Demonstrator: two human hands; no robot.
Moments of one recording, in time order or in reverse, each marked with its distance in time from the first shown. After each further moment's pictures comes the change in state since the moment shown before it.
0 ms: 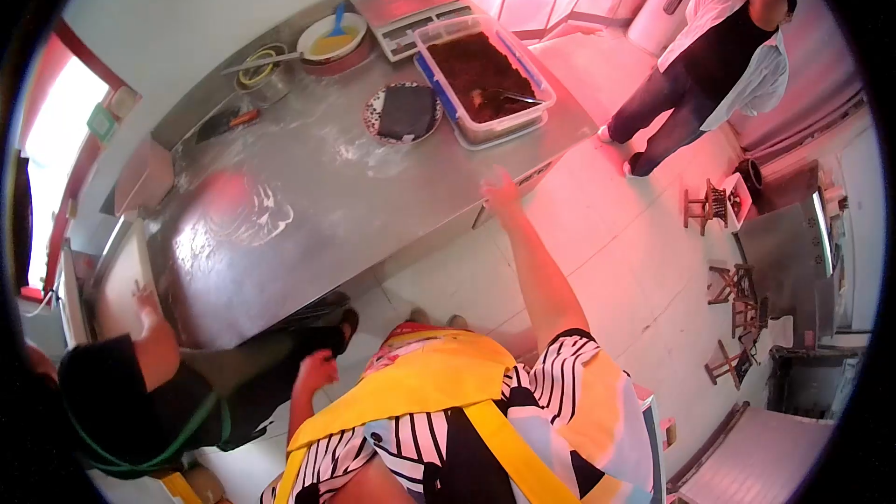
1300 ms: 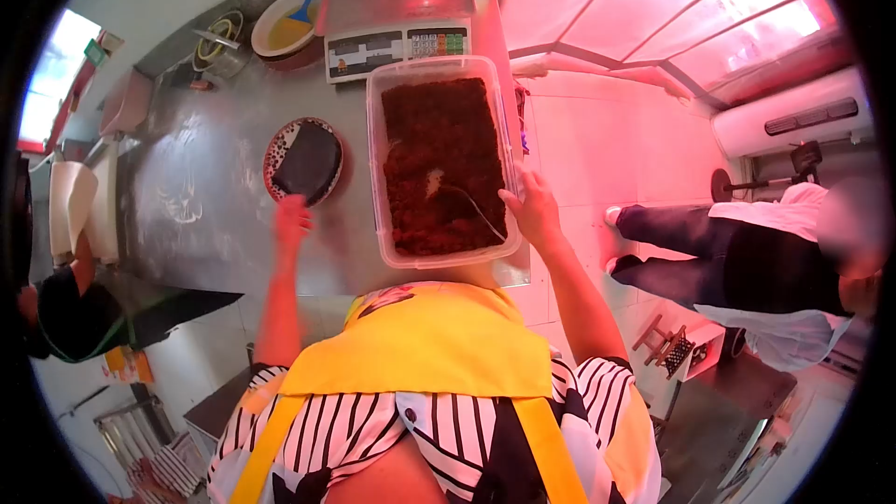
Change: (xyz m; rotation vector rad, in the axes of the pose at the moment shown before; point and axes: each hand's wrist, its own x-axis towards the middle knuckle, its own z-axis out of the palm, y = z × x) left_hand 0.290 0.462 0.134 -0.907 0.646 0.193; right_hand 0.344 -0.223 -0.170 -1.079 -0.456 -0.558
